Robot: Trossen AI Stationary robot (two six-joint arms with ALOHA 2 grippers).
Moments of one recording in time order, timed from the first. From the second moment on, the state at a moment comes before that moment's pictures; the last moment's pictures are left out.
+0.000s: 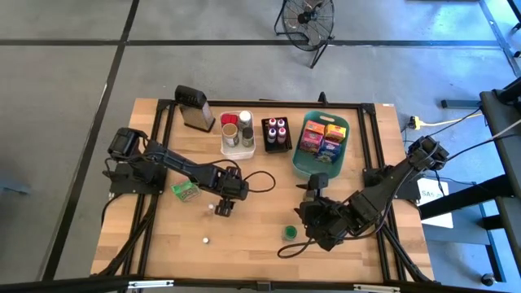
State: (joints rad) left arm -0.20 1.72 0.97 -0.50 -0.13 0.00; right arm 0.68 1.61 1.40 -0.97 0.81 0.33
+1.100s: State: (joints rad) left arm -0.19 1.76 0.97 -0.47 -0.11 0.03; right arm 0.68 1.61 1.40 -0.97 0.80 0.33
